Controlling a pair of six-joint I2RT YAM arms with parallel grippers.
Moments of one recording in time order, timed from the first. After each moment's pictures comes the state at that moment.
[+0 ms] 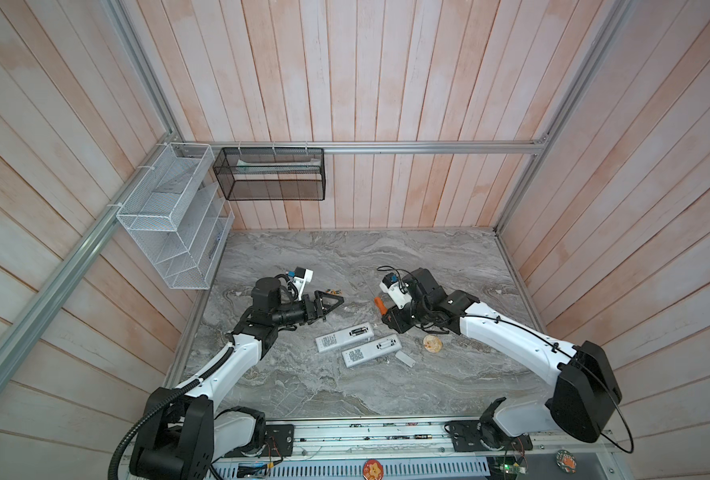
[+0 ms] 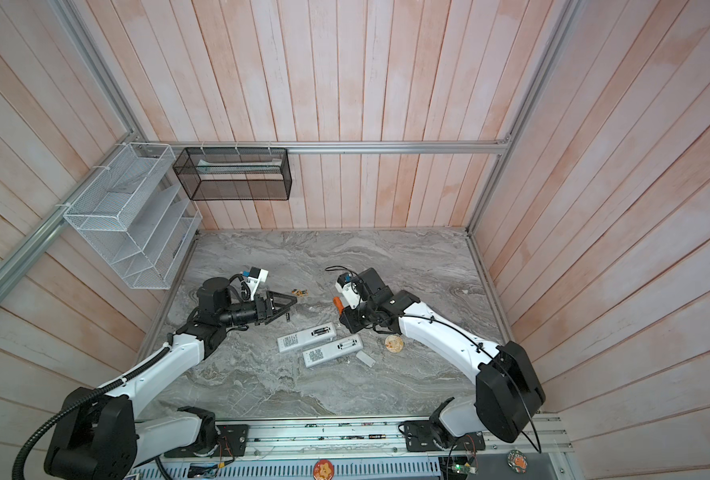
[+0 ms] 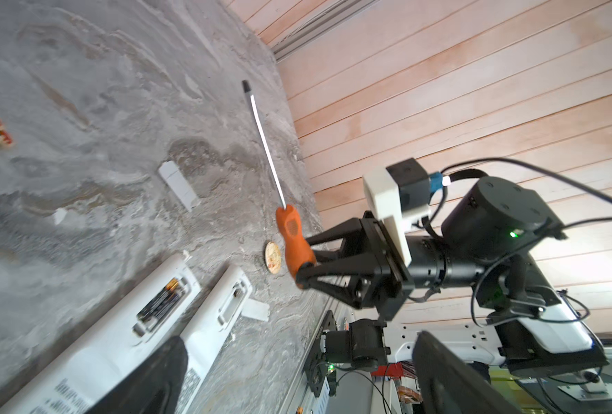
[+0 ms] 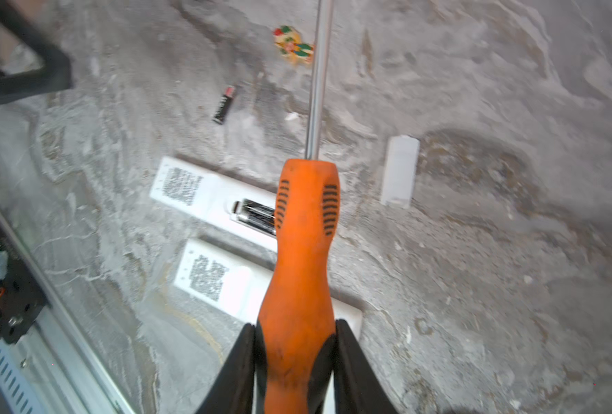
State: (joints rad) left arm -0.25 1.22 0.62 0.24 0.94 -0.81; right arm 0.74 1.41 1.06 -0.56 -0.20 0.13
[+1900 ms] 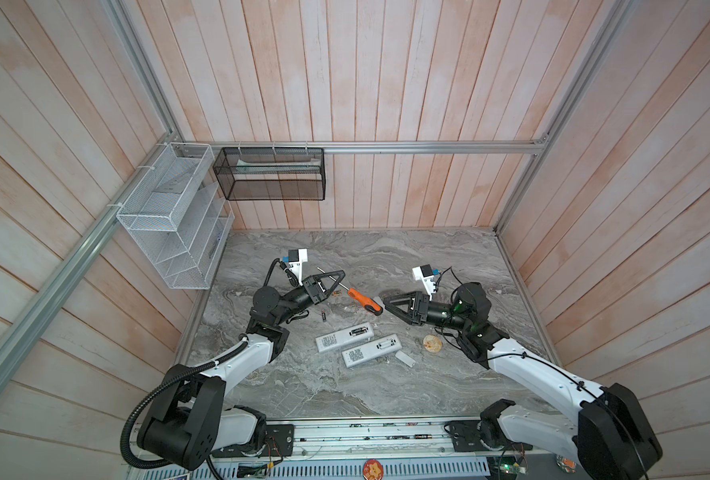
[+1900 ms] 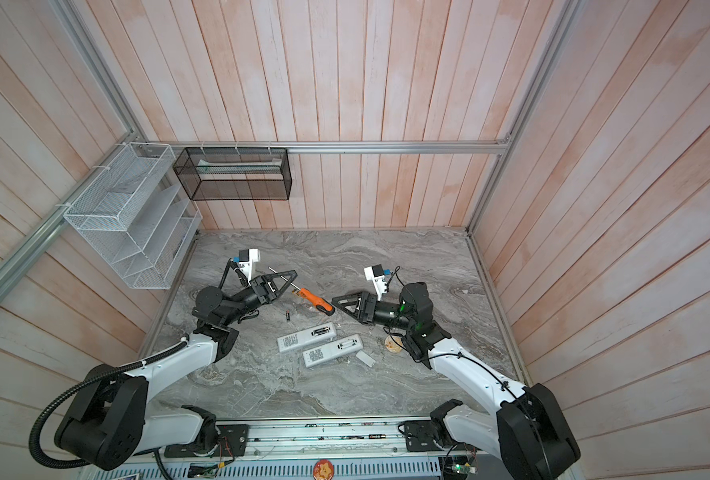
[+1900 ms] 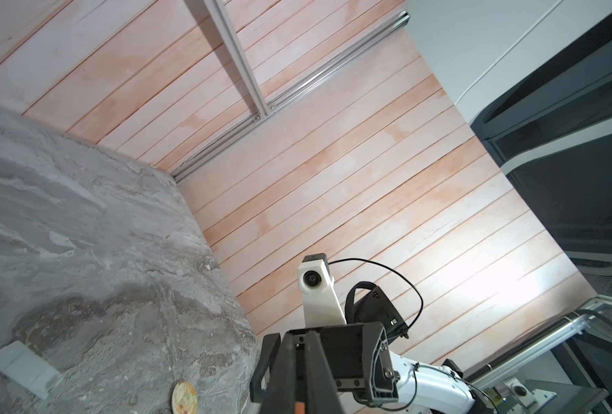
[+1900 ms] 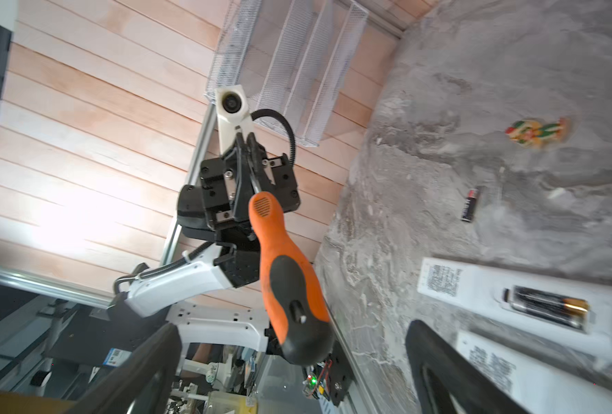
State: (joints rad) left arm -0.33 1.32 0.56 1.10 0.72 -1.21; right arm 0.53 1.15 0.58 0.57 -0.84 1.16
